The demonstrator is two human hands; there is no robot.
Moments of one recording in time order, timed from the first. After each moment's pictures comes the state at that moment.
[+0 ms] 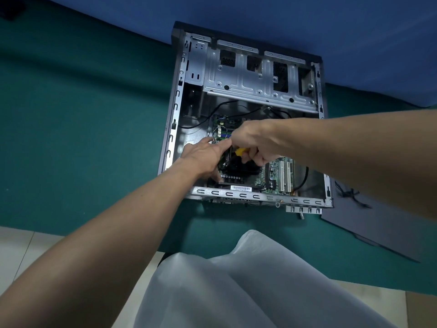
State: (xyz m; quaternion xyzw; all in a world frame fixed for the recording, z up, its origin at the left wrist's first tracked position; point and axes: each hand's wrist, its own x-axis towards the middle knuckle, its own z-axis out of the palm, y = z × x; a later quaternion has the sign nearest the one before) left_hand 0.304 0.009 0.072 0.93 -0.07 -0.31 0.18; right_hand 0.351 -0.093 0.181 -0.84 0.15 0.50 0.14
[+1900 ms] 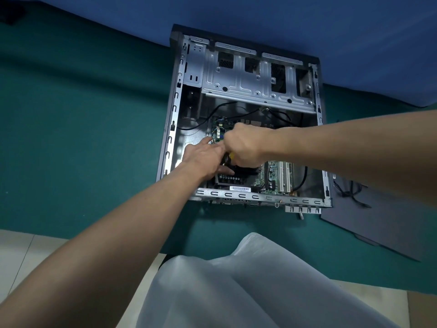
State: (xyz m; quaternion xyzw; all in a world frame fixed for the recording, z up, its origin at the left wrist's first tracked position) left_hand 0.305 0.002 0.079 0.94 -0.09 -0.27 0.16; right_hand 0.340 -0.108 0.194 -0.89 -0.23 0.40 0.06
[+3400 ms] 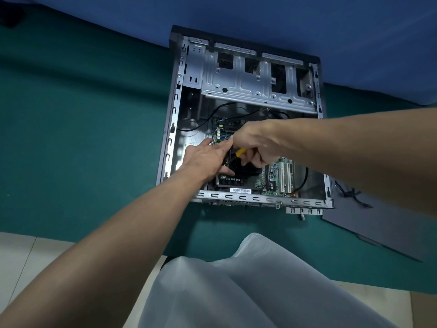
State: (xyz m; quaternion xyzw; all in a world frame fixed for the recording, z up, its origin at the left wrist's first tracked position) left_hand 0.306 -0.002 0.084 0.95 -0.09 -0.29 0.12; right_hand 0.351 -0.106 0.177 -0.88 -0.14 0.46 -0.01
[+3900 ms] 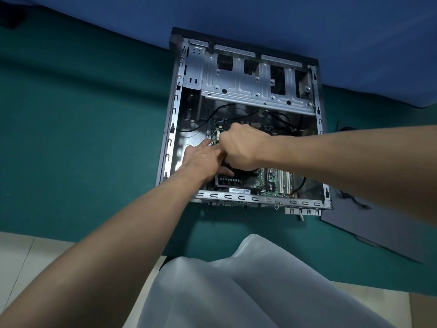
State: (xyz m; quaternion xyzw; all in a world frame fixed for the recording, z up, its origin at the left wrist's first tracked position) left_hand 0.305 -0.002 0.086 0.95 -0.06 -0.27 0.16; right_hand 0.341 -0.098 0.173 -0.89 -0.36 0.26 -0.08
